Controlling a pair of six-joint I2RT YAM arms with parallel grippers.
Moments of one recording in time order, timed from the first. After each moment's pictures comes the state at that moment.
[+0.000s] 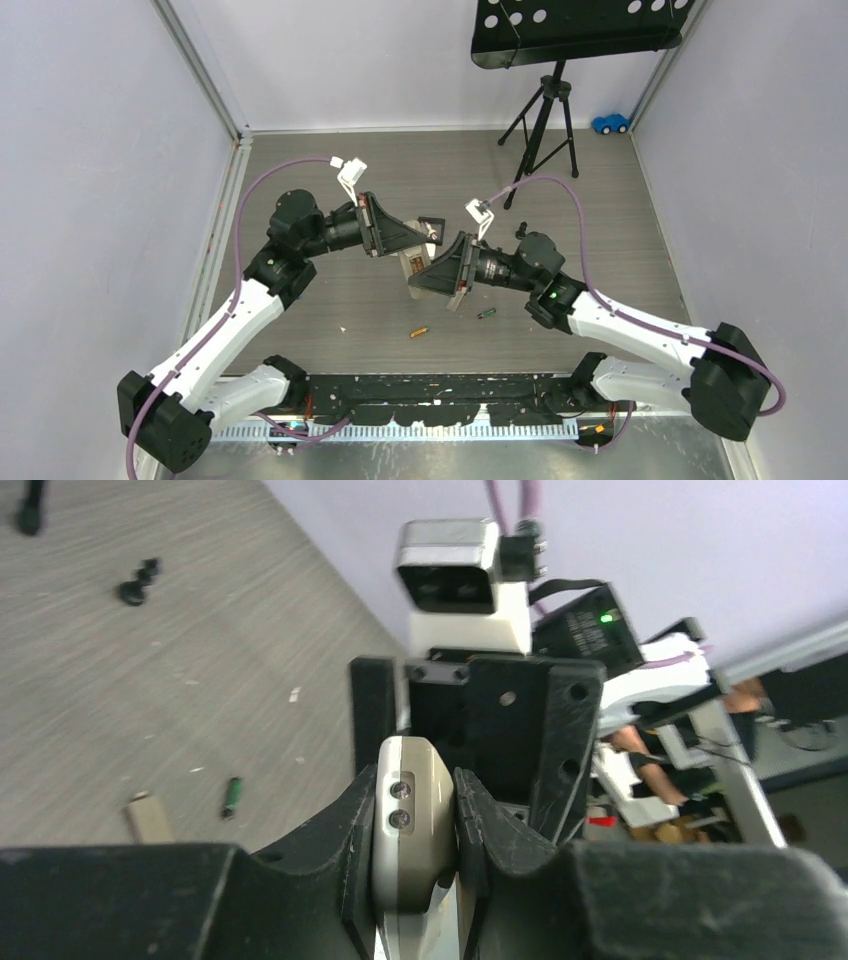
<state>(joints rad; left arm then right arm) -0.51 1.00 0.87 0.15 0.77 -0.85 0.85 1.11 0.63 0.63 -0.54 1.02</state>
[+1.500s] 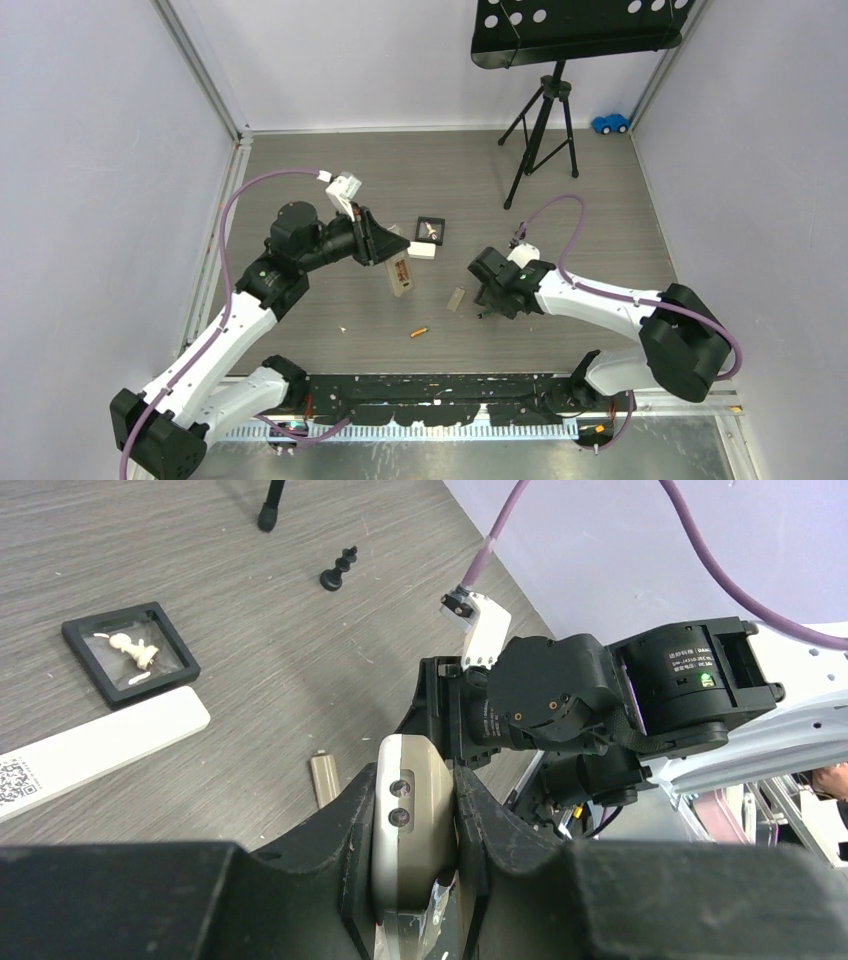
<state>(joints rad) -0.51 0.92 0.82 -0.11 0.50 -0.52 0.83 1.35 0.72 -0.58 0.34 1.22</state>
